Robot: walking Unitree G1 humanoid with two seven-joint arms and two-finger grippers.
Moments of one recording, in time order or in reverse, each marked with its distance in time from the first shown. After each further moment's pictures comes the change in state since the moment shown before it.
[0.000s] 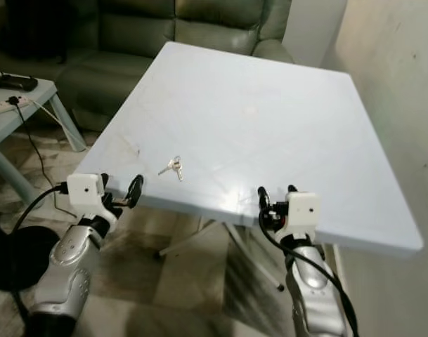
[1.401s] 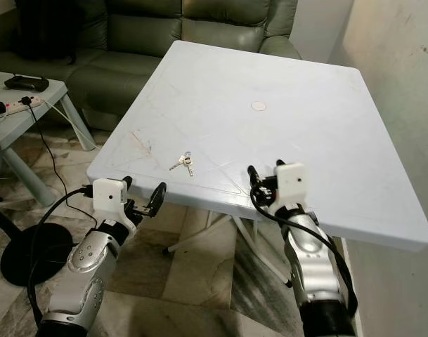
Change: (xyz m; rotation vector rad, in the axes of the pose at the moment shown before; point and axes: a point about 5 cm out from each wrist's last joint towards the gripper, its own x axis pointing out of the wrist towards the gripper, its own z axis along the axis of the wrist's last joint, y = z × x) left arm -0.009 -0.027 0.000 0.072 -0.017 -0.114; right arm 0.058 0.022 0.034 -0.099 -0.063 0.212
